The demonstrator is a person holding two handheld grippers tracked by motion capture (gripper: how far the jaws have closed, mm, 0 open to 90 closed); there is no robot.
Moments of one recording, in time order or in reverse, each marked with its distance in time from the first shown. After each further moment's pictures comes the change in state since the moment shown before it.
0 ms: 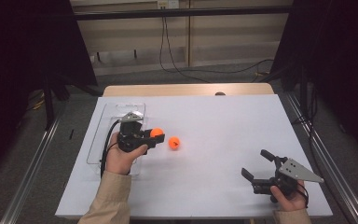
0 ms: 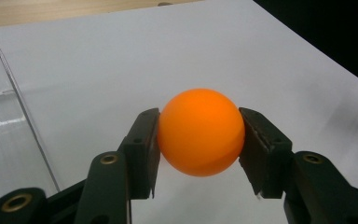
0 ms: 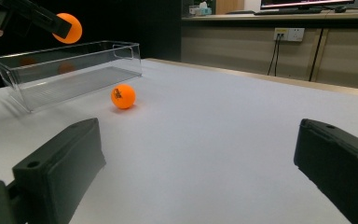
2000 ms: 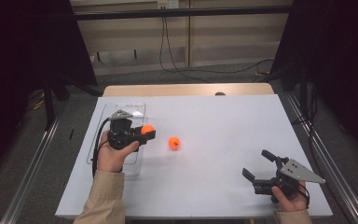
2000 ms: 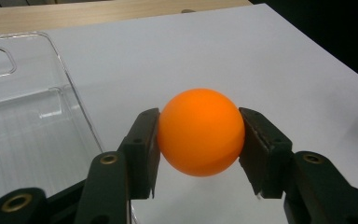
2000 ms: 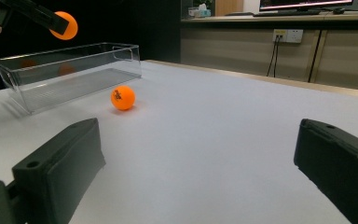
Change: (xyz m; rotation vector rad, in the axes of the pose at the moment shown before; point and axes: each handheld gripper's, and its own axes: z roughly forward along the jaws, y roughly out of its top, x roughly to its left) left arm 0.017 0.002 -0.016 -0.013 0.058 -0.025; right arm -0.001 0.000 -0.003 -0.005 -0.003 0.003
